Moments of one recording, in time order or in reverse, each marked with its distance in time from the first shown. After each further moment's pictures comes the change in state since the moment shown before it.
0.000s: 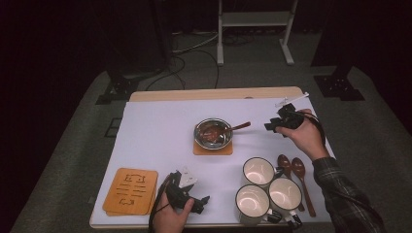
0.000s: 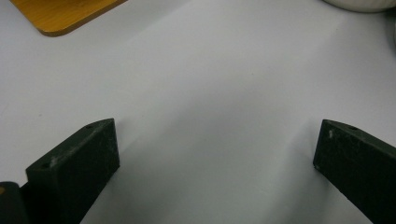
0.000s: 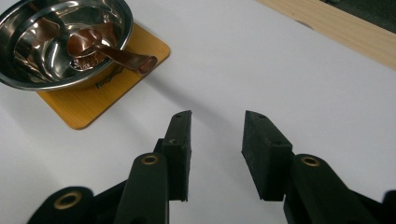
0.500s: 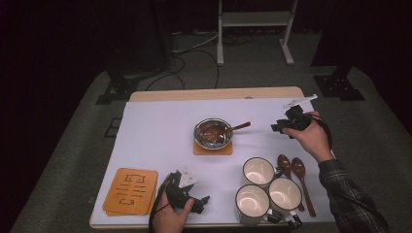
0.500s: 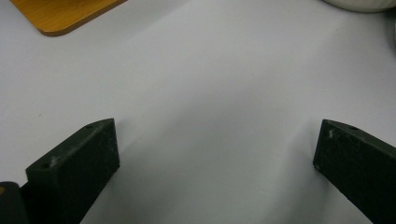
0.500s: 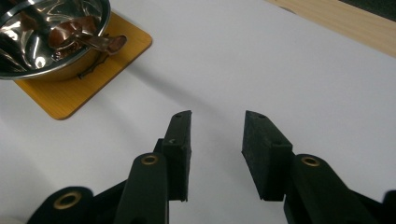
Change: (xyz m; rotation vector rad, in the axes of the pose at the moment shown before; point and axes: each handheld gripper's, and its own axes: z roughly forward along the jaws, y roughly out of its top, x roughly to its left) left arm 0.000 0.000 0.000 0.000 0.000 0.001; right arm -0.016 -0.016 -0.005 -0.002 -0.012 0.047
